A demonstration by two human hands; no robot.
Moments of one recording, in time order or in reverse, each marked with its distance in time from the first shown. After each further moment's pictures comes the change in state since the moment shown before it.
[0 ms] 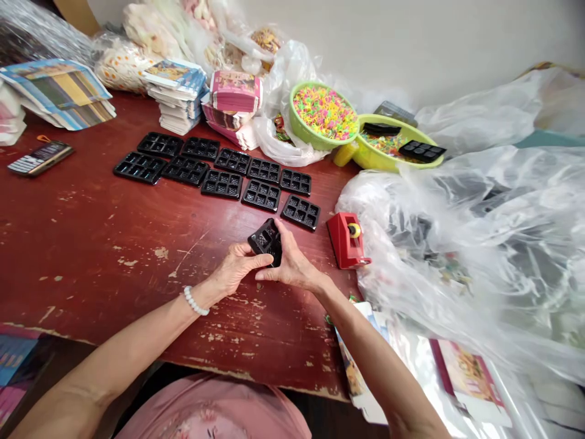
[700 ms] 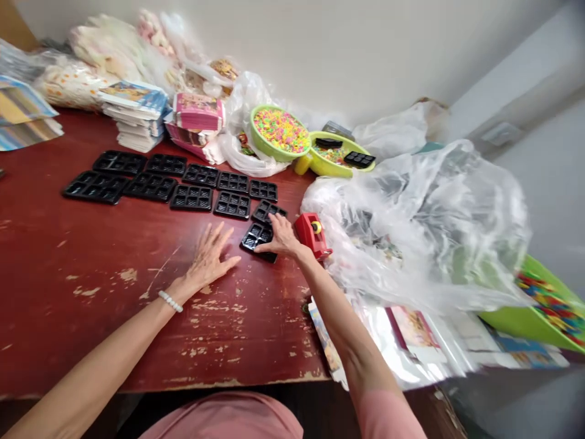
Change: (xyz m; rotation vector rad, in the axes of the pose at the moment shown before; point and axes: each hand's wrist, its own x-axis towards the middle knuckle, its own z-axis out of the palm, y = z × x) left_hand 0.037 -0.016 -0.051 1.326 0.004 0.622; right_hand 0.033 0.056 -0.052 -0.535 0.125 0.321
